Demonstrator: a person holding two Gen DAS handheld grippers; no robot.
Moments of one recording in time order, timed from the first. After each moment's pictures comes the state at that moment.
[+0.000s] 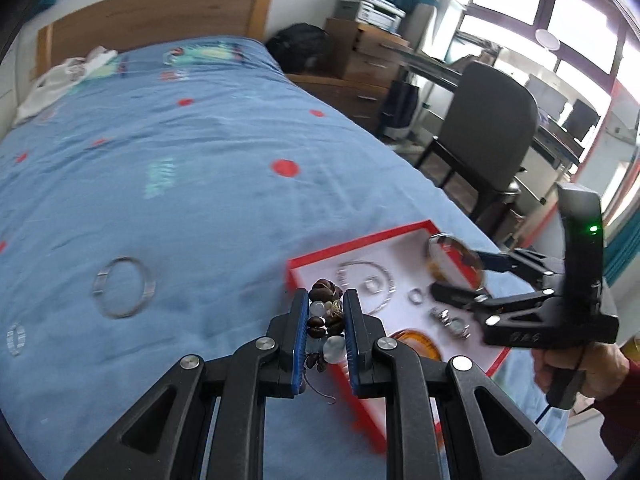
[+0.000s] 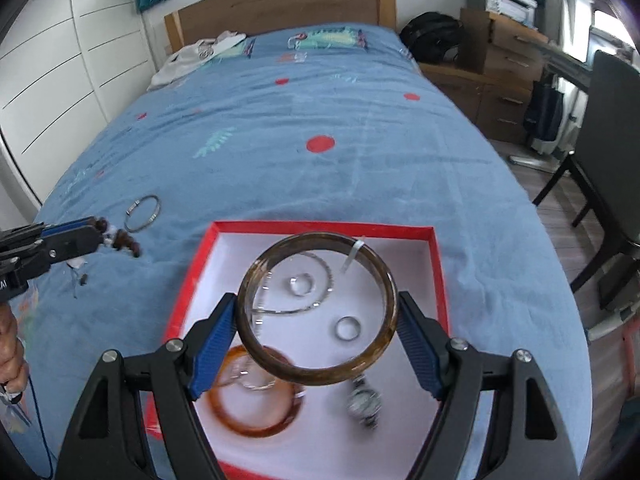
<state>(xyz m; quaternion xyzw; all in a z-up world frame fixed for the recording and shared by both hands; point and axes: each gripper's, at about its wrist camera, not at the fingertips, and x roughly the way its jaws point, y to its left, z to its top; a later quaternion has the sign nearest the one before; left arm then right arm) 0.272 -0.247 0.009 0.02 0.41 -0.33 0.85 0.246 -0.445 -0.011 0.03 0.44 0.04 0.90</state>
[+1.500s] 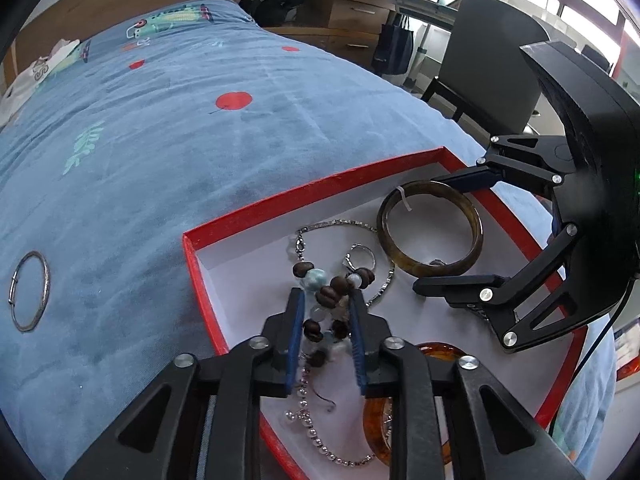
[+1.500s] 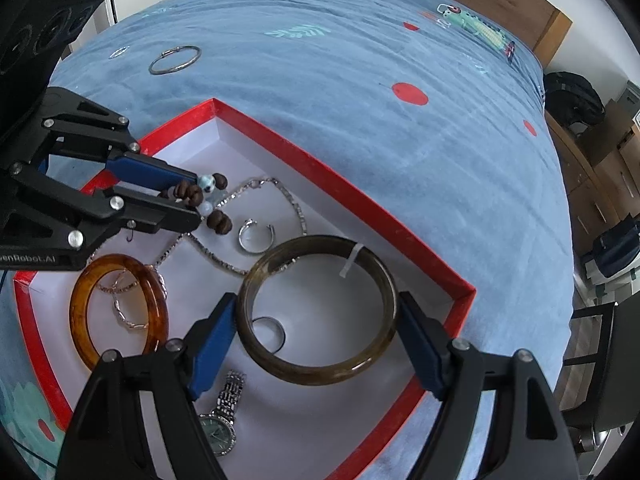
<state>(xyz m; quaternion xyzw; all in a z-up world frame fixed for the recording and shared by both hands) 0.286 -0.329 -0.070 0.09 0.46 -0.32 0.82 0.293 -0.447 -0.066 -0.21 0.49 0.21 0.82</state>
